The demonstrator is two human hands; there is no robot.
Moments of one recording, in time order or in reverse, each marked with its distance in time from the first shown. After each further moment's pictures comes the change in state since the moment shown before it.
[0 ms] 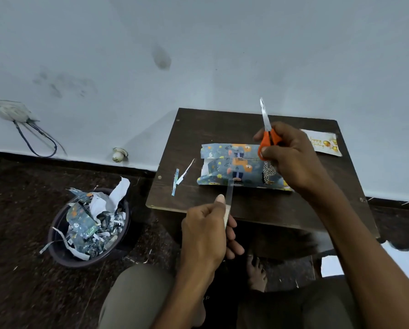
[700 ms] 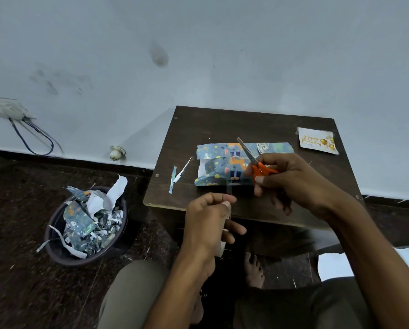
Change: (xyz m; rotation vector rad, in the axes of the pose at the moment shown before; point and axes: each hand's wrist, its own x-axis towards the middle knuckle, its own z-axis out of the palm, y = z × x) left_hand 0.003 0.010 0.005 -0.114 -0.020 -0.039; right_hand -0.036 -0.007 -0.013 0.049 -0.399 0.280
